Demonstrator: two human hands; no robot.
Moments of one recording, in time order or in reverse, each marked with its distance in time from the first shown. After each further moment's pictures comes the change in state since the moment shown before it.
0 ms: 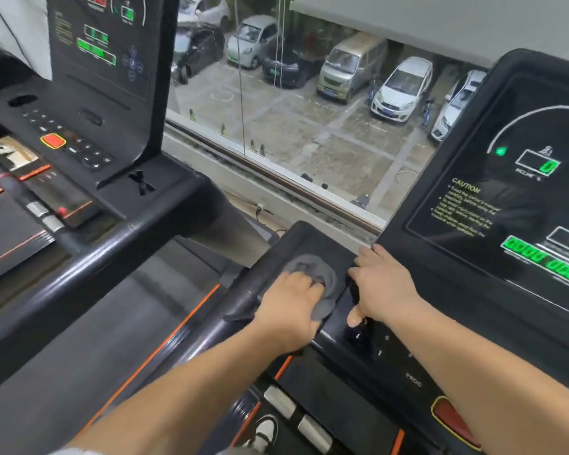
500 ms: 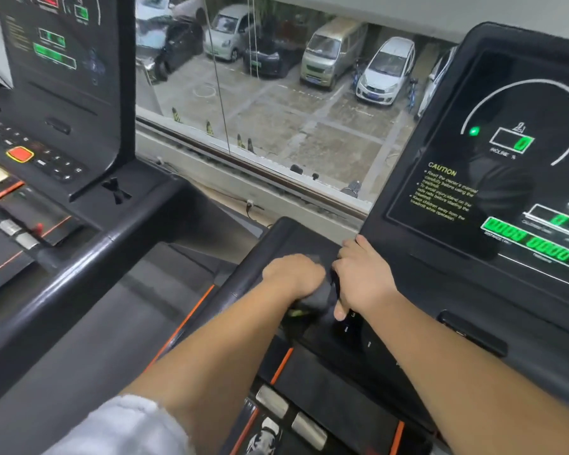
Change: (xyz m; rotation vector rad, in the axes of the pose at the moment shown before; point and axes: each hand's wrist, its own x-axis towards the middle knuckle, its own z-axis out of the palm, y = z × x) left_hand 0.080 0.021 -0.028 -0.293 -0.408 -0.464; right_hand 0.008 -0.001 0.008 0.062 0.038 0.014
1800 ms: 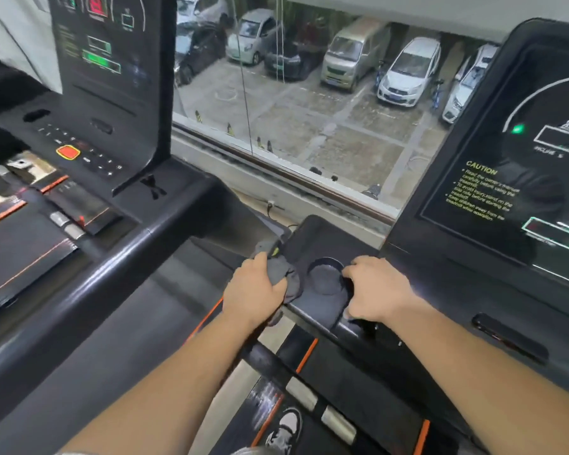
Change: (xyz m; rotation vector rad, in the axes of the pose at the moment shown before) left_hand -0.053 -0.124 0.017 -0.177 0.456 -0.075; right_hand -0.008 -0.032 -0.001 0.230 -0.038 0.038
